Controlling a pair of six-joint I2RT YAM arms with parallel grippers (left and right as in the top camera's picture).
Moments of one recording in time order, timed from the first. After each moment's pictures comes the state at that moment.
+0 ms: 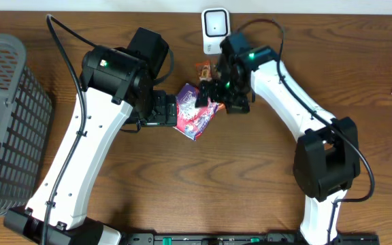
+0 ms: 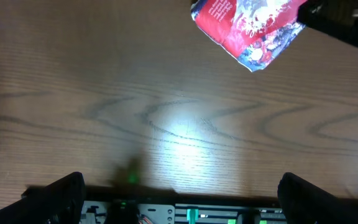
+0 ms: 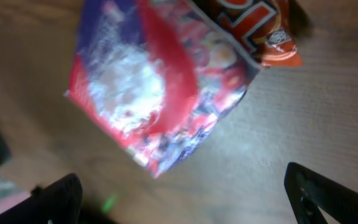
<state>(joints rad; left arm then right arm) -0.41 1.63 1.86 -1.68 -0.04 -0.44 0.44 2.06 1.73 -1.07 -0.43 0.47</state>
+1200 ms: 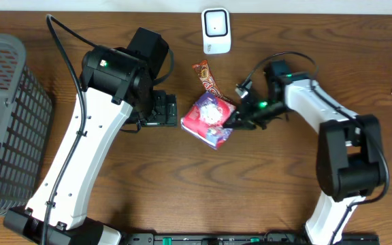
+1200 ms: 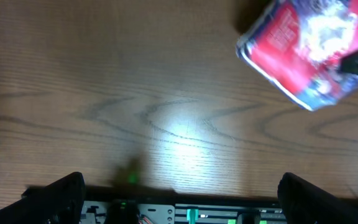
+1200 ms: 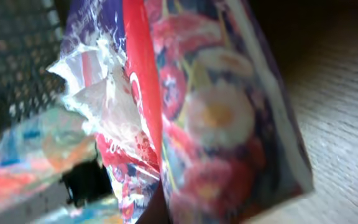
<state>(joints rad) -0.41 1.63 1.86 -1.68 -0.04 -0.44 0.20 1.99 1.31 -0.91 -0.96 0.10</state>
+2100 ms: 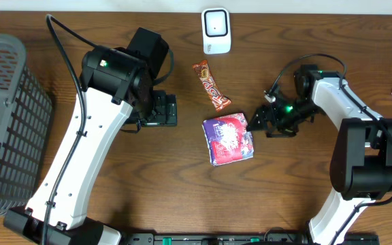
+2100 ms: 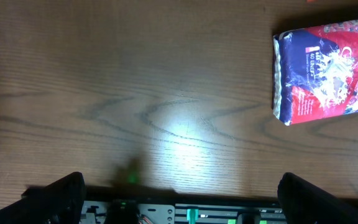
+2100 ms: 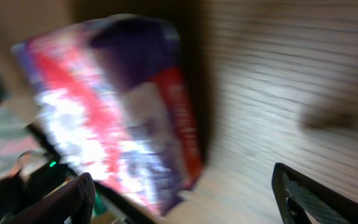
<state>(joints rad) -0.41 1.63 1.86 -1.68 -0.03 -0.44 0.02 1.98 1.31 -1.11 -0.68 -0.11</state>
